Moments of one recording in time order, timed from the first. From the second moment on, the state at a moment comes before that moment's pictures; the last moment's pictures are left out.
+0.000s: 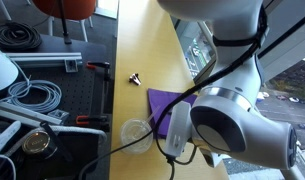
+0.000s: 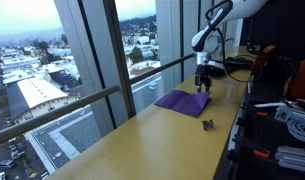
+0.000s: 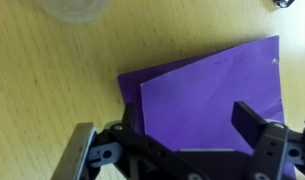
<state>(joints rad) -0.33 0.77 -0.04 -1.62 0.38 2.02 -0.41</state>
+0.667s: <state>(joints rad) -0.32 0.77 -0.04 -1.62 0.36 2.03 -0.39</state>
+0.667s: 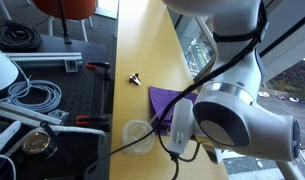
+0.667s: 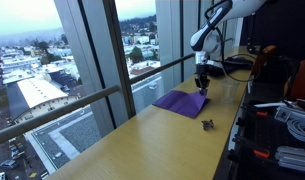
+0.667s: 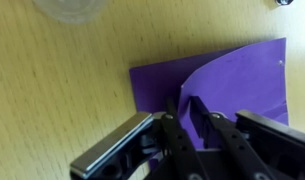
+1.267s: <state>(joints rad) -0.22 0.63 -0.06 -1.63 0.14 2.09 -0.26</state>
